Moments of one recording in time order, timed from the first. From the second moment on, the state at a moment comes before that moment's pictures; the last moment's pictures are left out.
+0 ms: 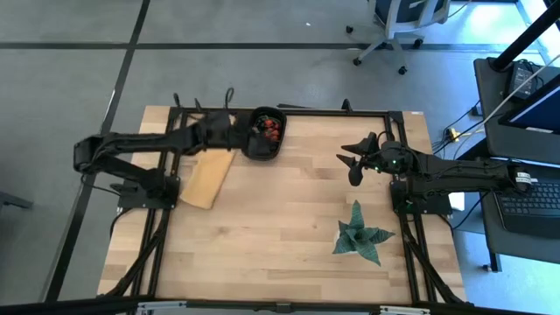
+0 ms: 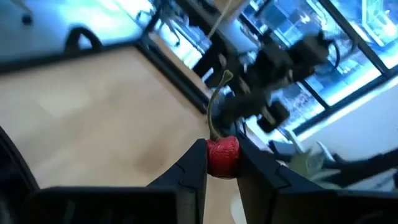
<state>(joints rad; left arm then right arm) 0.30 1.24 0.85 0.17 0.12 -0.71 -0.19 0.69 0.39 -0.04 0.25 0.18</state>
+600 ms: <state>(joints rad) 0.62 1.59 1.49 -0.65 0.02 -0.33 -0.19 0.69 0.39 -0.04 0.25 0.23</state>
